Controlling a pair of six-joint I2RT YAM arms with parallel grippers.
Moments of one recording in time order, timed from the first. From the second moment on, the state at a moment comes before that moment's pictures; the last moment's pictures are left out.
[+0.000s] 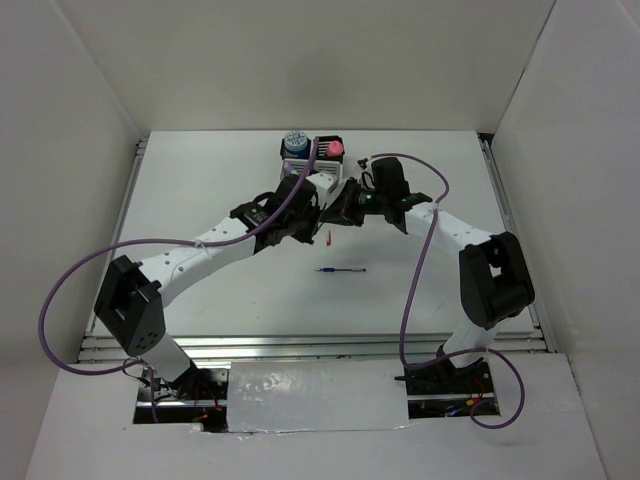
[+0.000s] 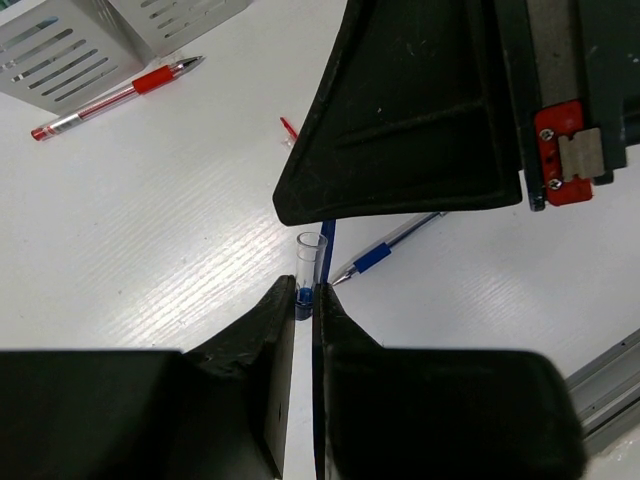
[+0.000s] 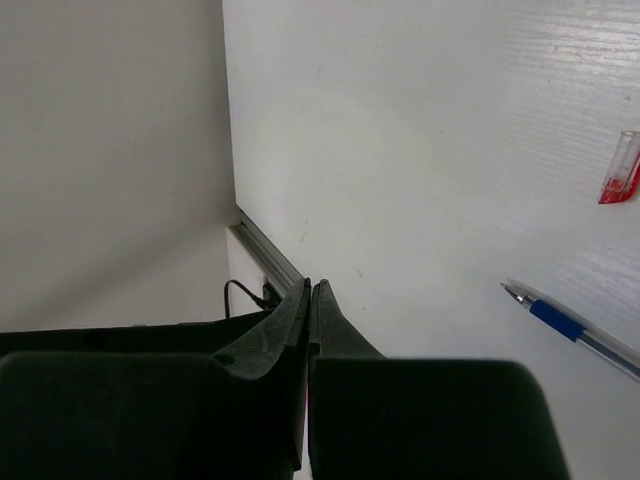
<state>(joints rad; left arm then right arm) -0.74 1.60 1.33 -0.45 -0.09 -0.14 0.40 1.68 1.15 -0.07 -0.65 0.89</state>
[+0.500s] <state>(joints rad) -0.71 1.58 1.33 -0.46 -0.02 -0.13 0.35 1.67 1.15 -0.07 -0.65 0.82</state>
